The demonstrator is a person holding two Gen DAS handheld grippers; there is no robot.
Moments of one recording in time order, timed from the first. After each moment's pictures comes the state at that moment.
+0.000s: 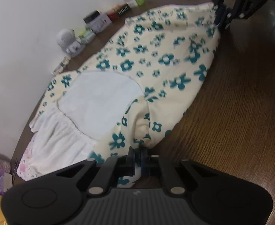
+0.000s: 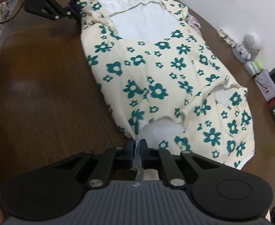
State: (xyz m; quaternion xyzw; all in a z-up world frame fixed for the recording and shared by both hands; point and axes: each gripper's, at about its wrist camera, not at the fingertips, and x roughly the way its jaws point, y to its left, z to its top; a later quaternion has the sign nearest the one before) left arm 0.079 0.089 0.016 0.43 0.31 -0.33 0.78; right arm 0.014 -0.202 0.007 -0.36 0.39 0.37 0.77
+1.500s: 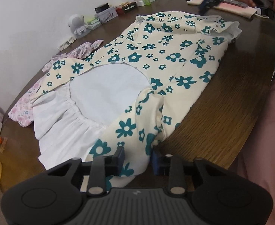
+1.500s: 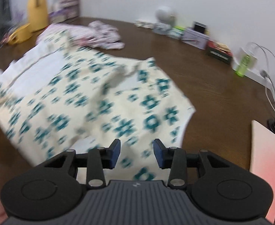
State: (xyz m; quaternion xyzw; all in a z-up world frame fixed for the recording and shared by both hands) left arm 0.044 0.114 0.025 0.34 0.37 -0.30 0.81; right arm 0.062 -0.308 0.029 -0.12 0.39 0.21 0.89
